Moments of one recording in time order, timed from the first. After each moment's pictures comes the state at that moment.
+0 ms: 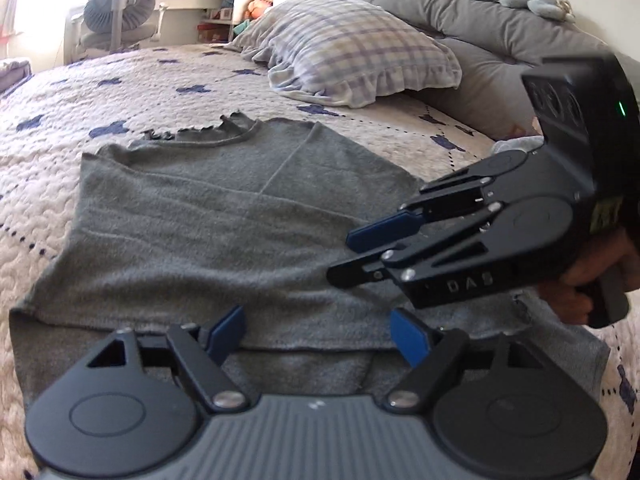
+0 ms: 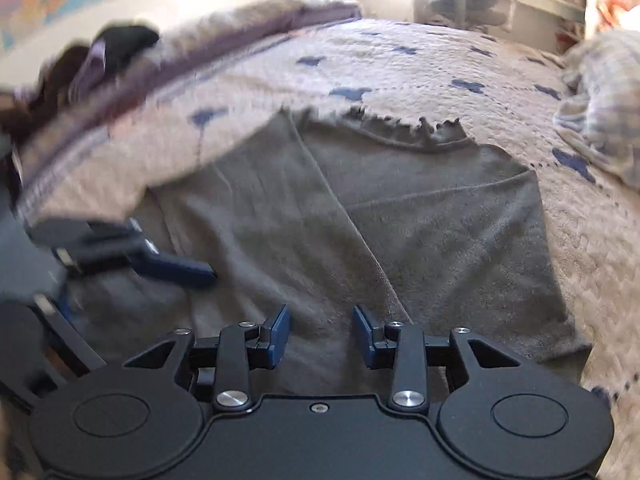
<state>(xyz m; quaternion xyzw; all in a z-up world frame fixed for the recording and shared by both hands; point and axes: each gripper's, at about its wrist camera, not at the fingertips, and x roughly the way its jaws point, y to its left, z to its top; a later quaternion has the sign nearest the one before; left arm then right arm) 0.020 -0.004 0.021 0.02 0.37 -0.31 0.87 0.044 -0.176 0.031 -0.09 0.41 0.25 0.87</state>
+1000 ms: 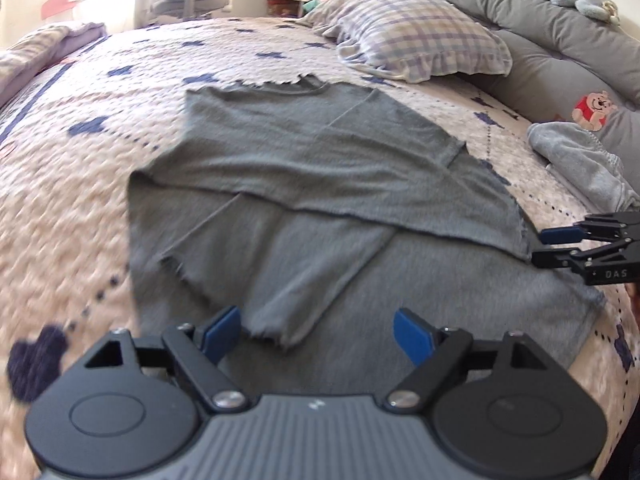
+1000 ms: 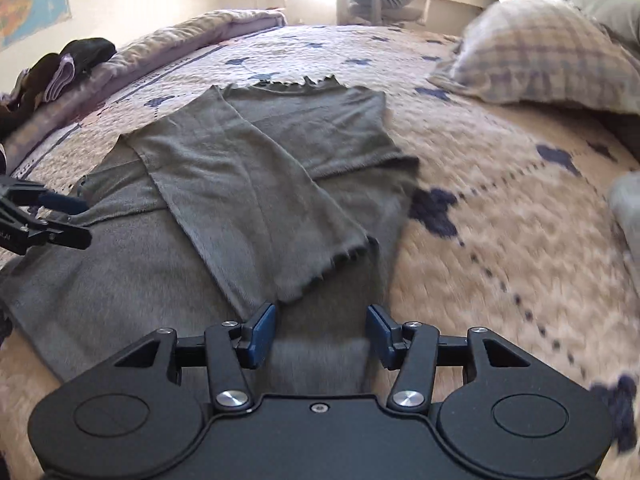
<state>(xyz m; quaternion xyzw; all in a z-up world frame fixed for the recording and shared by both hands) -0.069 0.048 0.033 0.01 0.42 -0.20 0.88 -0.100 -0.292 0.026 -0.04 0.41 0.15 0.90</state>
